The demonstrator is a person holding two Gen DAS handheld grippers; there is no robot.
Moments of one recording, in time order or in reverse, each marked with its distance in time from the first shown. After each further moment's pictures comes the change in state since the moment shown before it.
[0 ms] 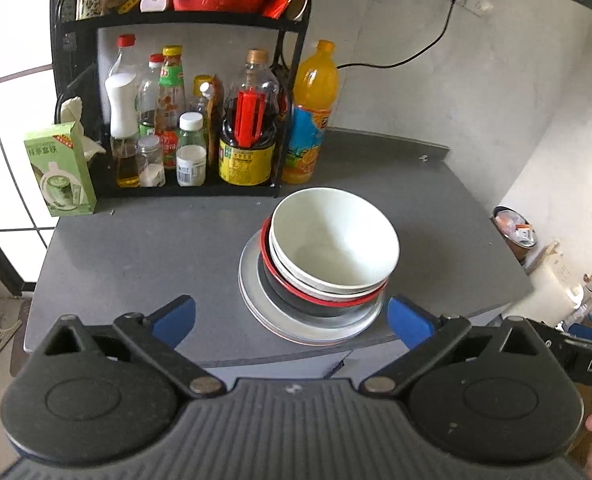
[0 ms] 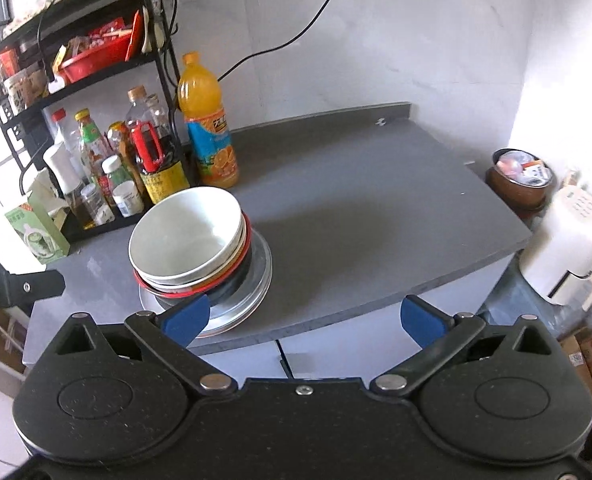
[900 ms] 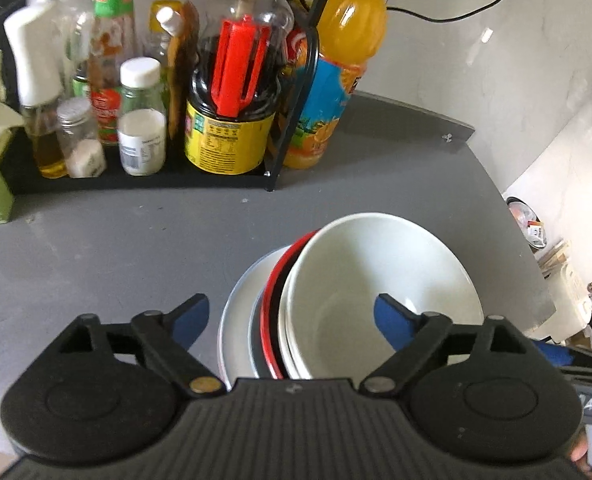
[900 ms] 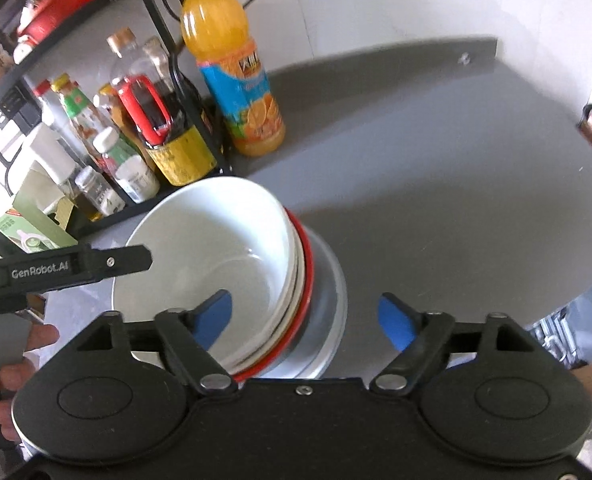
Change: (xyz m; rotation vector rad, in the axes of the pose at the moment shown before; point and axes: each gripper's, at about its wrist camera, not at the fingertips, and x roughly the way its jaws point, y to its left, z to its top) left arm 0.182 0.037 0.071 -0.044 0.159 -0.071; right arm 0.155 0.032 0.054 0.014 0.206 0.171
